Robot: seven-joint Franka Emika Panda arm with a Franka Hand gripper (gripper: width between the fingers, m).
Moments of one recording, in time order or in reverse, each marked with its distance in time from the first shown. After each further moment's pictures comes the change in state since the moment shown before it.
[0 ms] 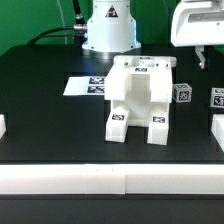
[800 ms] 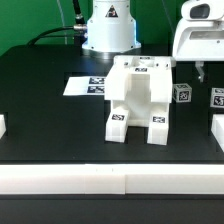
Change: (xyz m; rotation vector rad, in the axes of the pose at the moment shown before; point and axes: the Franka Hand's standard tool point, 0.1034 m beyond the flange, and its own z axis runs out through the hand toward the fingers) arm -0.016 0.000 0.031 -0.036 -0.036 -0.016
